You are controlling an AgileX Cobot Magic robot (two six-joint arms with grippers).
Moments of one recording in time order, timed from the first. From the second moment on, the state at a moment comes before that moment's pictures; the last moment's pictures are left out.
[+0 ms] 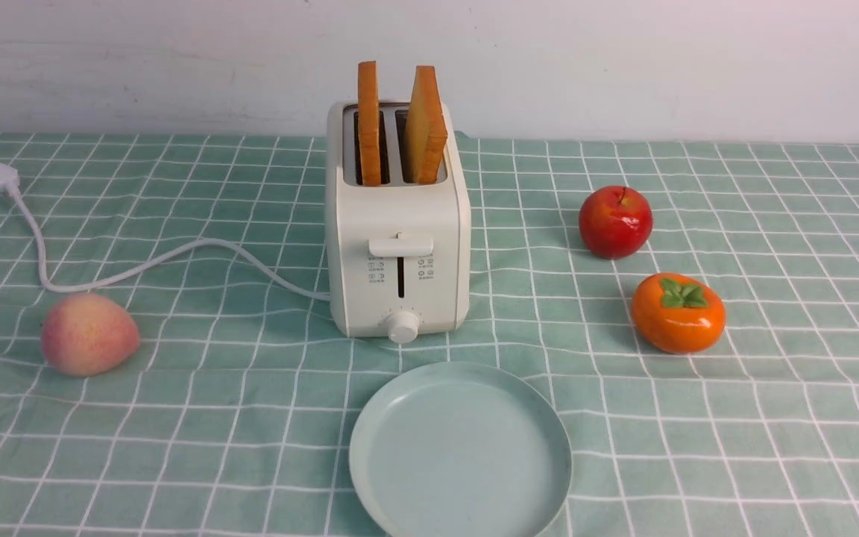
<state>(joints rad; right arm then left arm) -0.08 -0.01 0.02 0.10 0.38 -0.06 -0.07 -0.01 0.03 0.07 0.38 -0.32</state>
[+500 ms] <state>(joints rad) -0.08 -0.01 0.02 0.11 0.19 -0.06 -0.07 -0.01 0.03 0.07 0.20 -0.32</state>
